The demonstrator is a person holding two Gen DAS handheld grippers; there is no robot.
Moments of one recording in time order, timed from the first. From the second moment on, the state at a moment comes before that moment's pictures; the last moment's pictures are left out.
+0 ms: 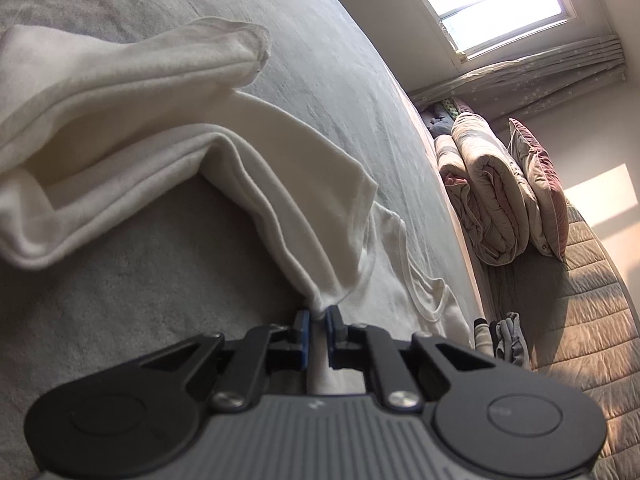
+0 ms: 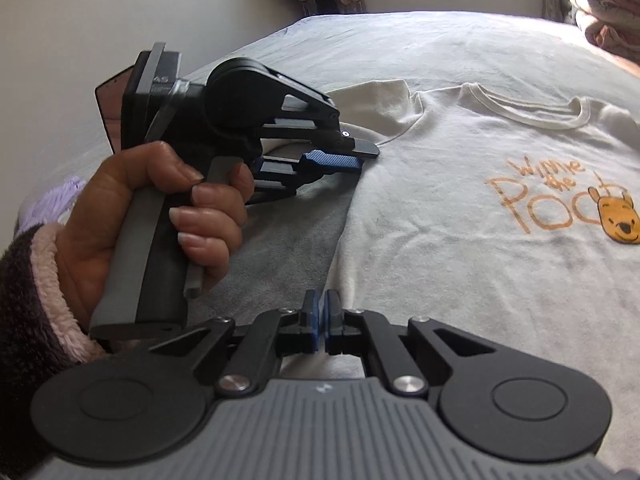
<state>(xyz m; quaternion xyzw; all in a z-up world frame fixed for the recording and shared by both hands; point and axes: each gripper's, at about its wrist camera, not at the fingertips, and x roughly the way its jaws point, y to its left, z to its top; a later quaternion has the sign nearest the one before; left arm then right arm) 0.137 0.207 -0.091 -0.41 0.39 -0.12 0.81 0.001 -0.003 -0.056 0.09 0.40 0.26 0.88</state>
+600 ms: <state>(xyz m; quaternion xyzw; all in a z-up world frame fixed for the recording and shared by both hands) 0.118 0.214 -0.051 -0.33 0.39 -0.12 0.85 0.022 -0.027 -0.065 0.23 0.44 0.31 0.81</state>
